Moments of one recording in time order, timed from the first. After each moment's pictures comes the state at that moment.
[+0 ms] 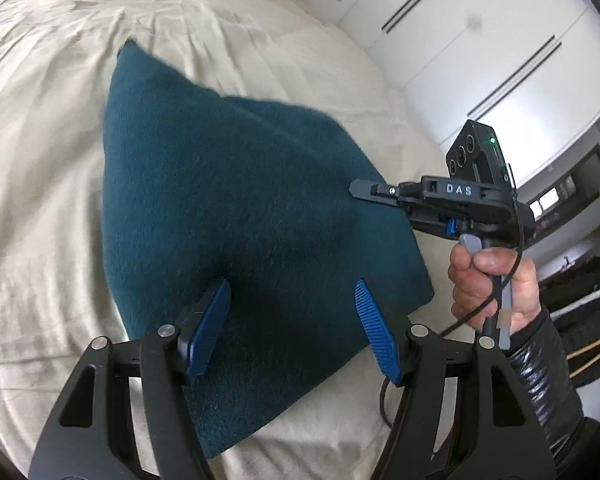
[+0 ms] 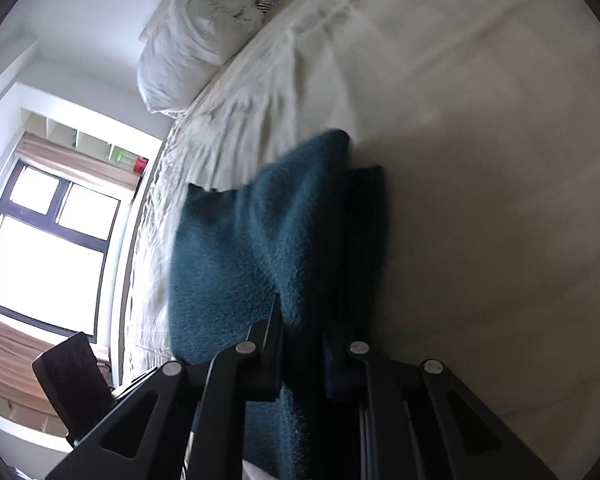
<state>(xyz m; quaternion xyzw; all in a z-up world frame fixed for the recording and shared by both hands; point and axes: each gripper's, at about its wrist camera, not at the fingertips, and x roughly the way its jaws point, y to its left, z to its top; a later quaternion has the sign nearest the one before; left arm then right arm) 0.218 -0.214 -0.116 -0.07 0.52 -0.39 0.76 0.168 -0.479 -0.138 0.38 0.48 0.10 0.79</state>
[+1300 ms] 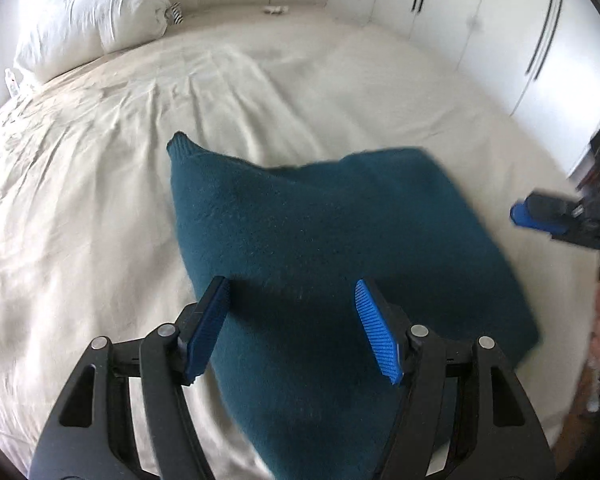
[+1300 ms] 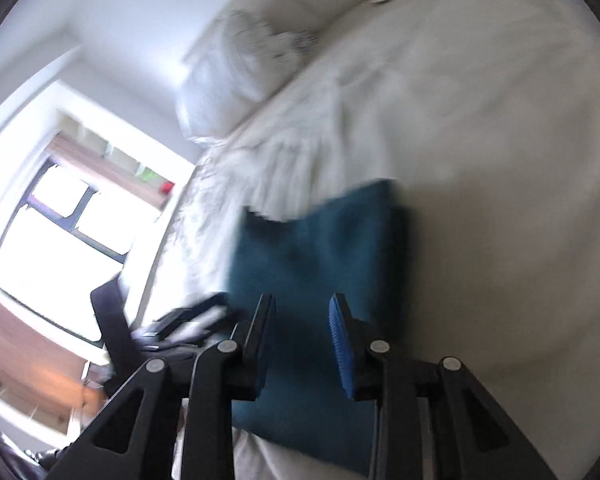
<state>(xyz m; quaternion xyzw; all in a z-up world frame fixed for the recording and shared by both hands) 0.279 -0.257 -0.116 0.10 0.45 -0.28 0.84 0.133 -0.469 -0.079 0.35 0.39 0.14 0.84</state>
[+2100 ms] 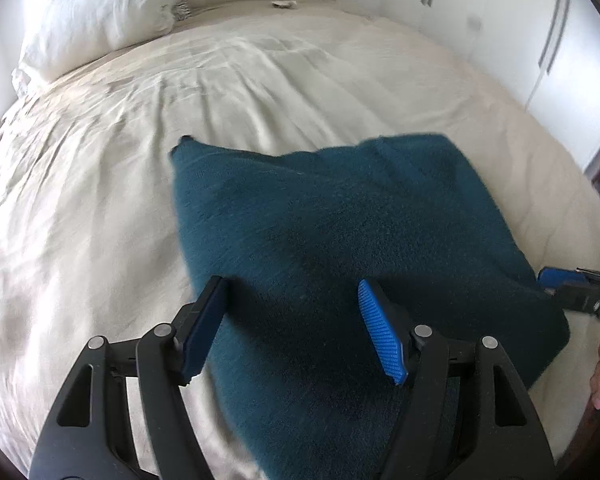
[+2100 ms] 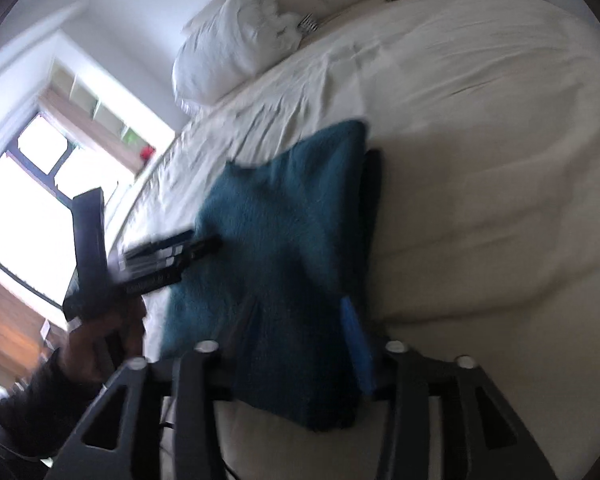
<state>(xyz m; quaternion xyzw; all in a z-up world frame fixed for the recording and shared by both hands) 0.276 -0.251 -0.124 0.10 0.45 -0.26 0.85 0.066 -0.467 -0.111 0.29 0.41 0.09 0.86</state>
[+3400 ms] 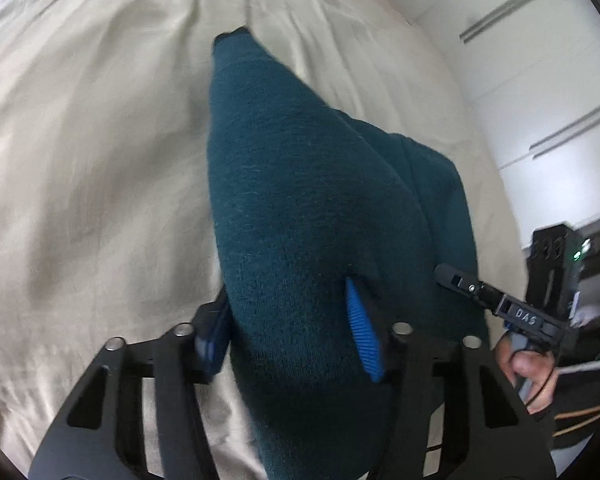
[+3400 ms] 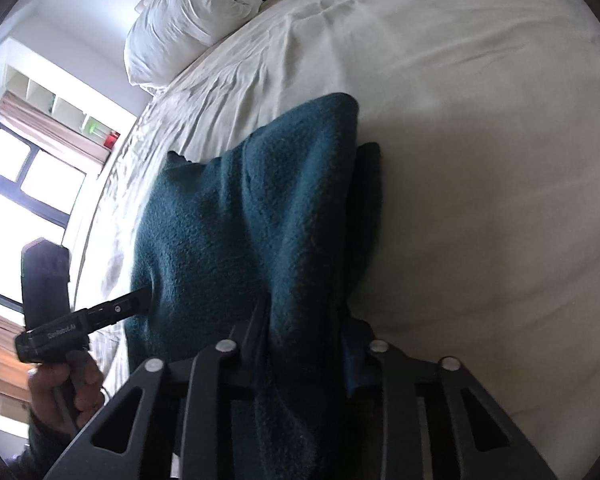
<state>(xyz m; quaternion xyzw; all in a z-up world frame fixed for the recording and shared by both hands) 0.318 -0.203 -0.150 -0.09 0.59 -0.28 0.75 0.155 -0.453 -0.141 0.28 0.51 0.06 0.81</state>
